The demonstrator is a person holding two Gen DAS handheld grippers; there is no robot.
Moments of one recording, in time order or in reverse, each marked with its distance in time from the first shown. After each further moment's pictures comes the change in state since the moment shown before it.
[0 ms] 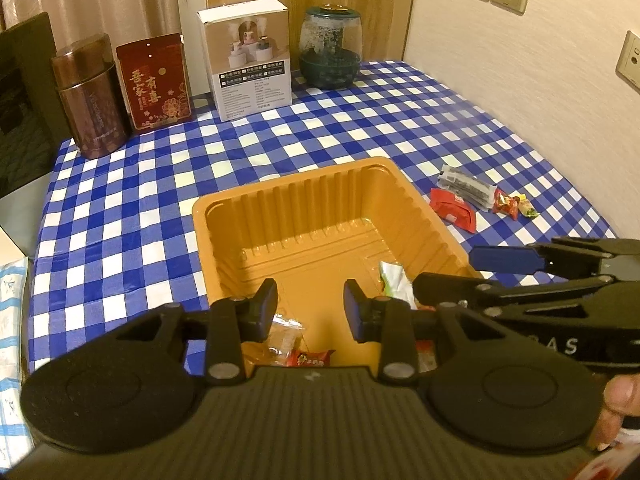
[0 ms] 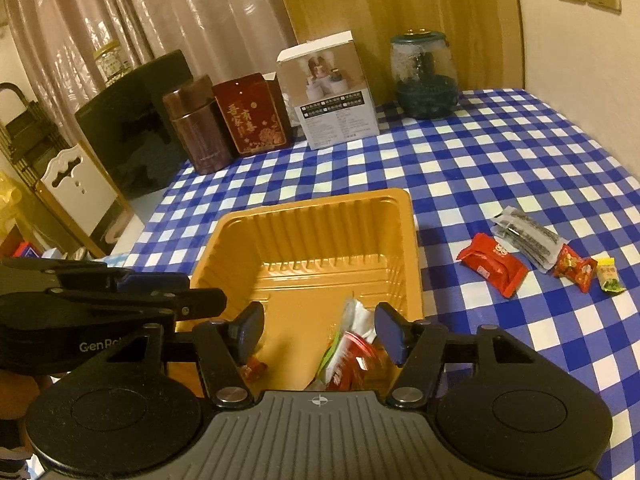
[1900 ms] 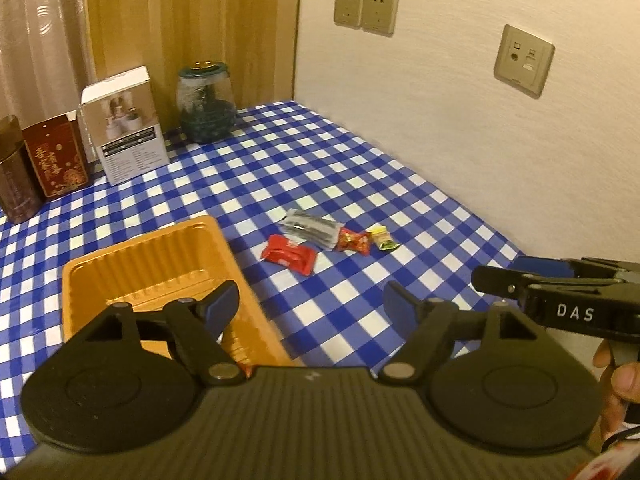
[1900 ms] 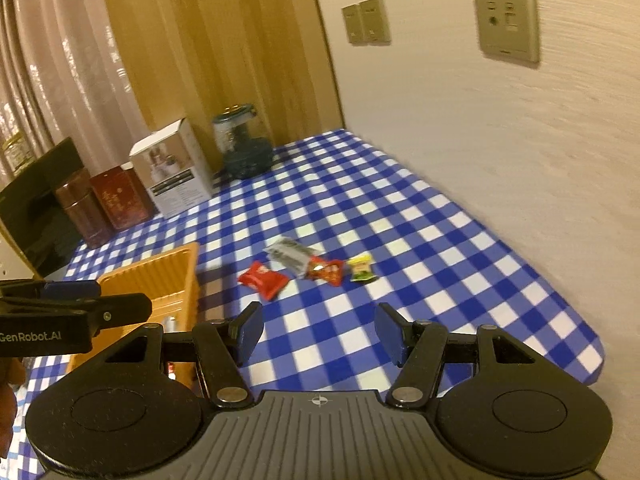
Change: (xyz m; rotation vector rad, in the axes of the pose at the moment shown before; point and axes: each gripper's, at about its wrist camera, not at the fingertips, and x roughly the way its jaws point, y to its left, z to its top) left arm -0.048 -0.160 0.014 0.103 -0.108 -0.150; right arm -0.173 -0.127 -0.033 0.186 -0.168 -0.296
